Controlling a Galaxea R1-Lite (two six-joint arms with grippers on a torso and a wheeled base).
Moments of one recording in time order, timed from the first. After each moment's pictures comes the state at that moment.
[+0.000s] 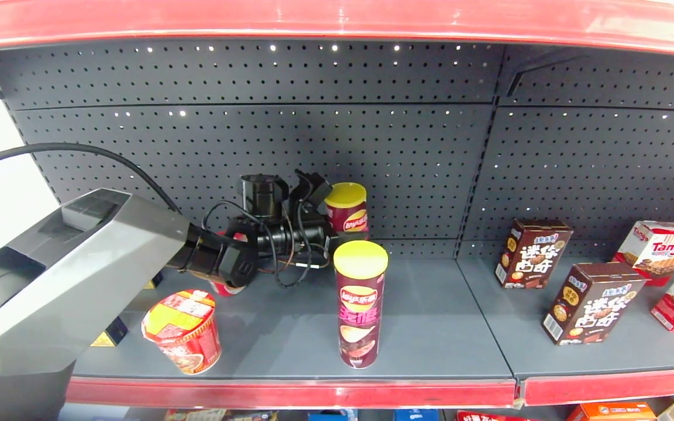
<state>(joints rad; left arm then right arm) -0.36 2.34 -1.46 -0.66 -0.68 0.15 -0.16 0.03 0.00 0.01 -0.04 0.00</state>
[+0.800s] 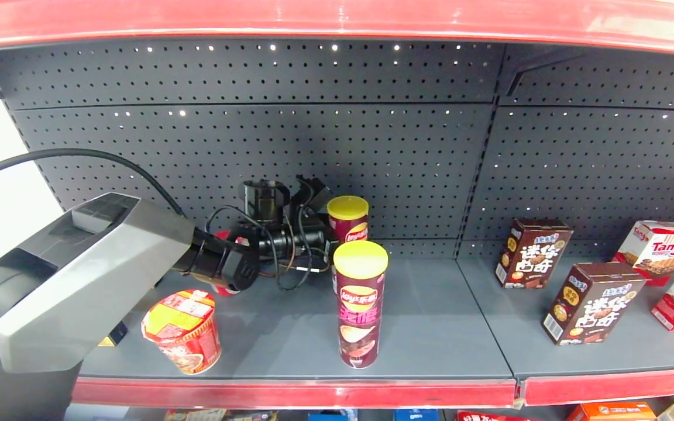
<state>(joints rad) -0.35 2.36 -1.46 -0.67 -0.67 0.15 -0.16 0.03 0.00 0.01 -0.04 0.00</state>
